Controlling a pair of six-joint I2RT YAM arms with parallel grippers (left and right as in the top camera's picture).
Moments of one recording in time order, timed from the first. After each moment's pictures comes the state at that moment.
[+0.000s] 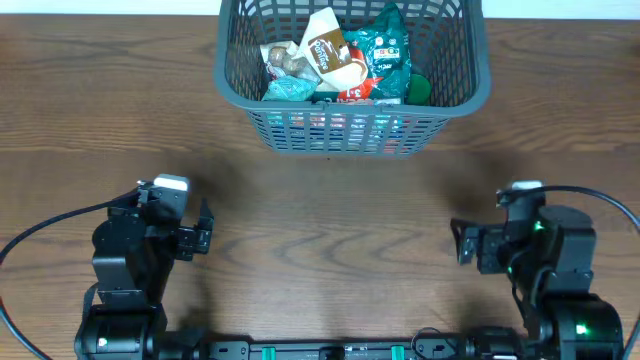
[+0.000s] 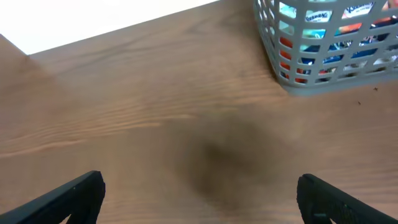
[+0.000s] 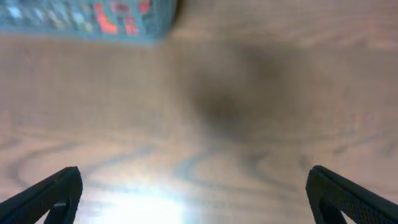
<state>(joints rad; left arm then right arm) -0.01 0.55 0.61 -0.60 0.00 0.25 -0.01 0.65 0.79 -1.00 -0.03 -0.04</state>
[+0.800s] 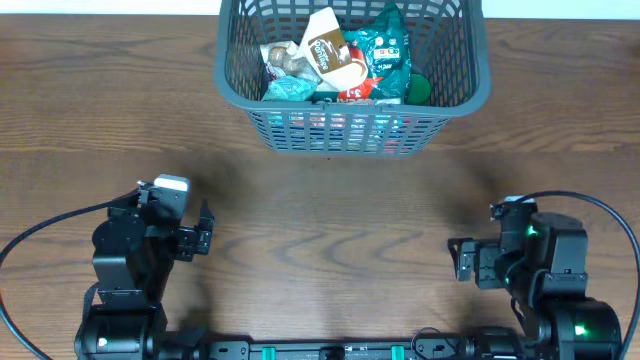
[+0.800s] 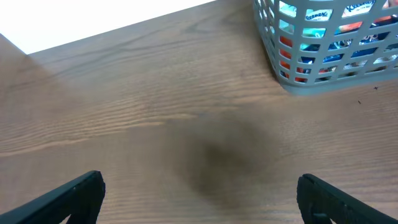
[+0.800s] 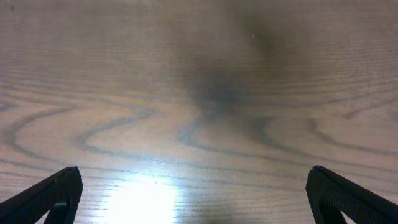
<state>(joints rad) -0.01 0.55 0.61 -0.61 0.00 0.25 -0.01 0.62 0.78 -1.11 -0.03 -0.04</state>
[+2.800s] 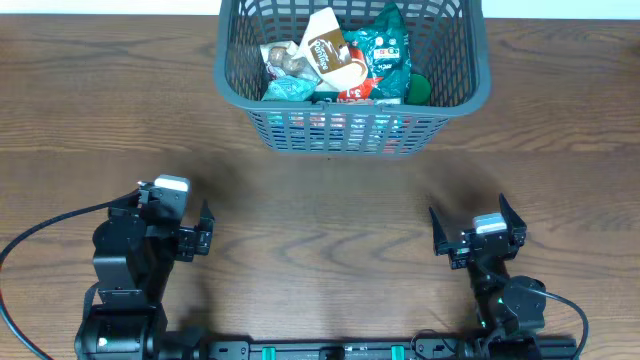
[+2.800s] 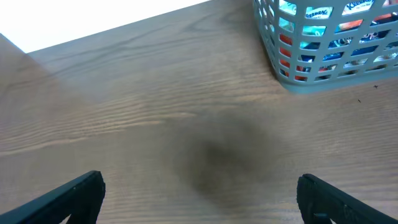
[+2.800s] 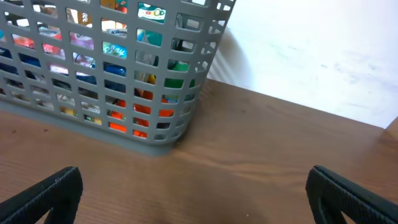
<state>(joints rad) -0.01 0.55 0.61 -0.61 0.00 0.25 0.10 0.01 0.05 -0.15 -0.01 -0.21</state>
